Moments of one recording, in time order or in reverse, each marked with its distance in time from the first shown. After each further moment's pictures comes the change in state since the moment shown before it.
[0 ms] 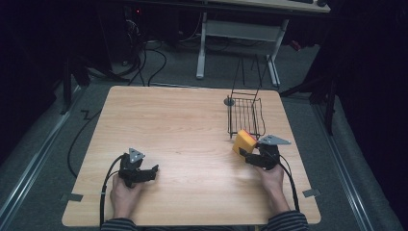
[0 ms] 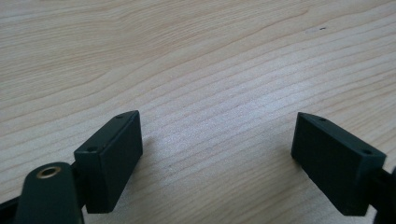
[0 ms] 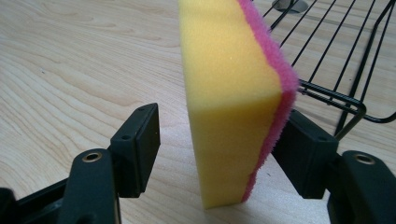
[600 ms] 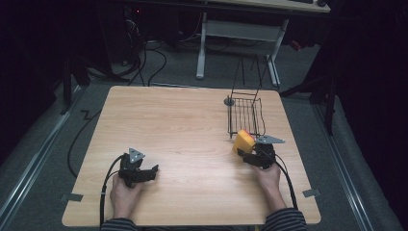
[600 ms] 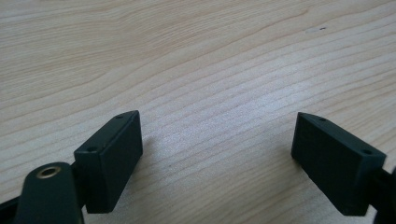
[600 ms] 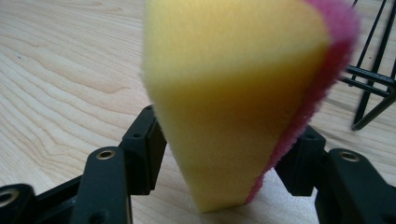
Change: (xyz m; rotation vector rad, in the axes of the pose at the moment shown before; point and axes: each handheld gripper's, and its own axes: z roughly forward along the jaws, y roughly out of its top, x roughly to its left) left arm 0.000 0.000 0.000 0.000 0.000 0.000; right arm -0.004 -0.007 0.020 0.059 -0.003 0.017
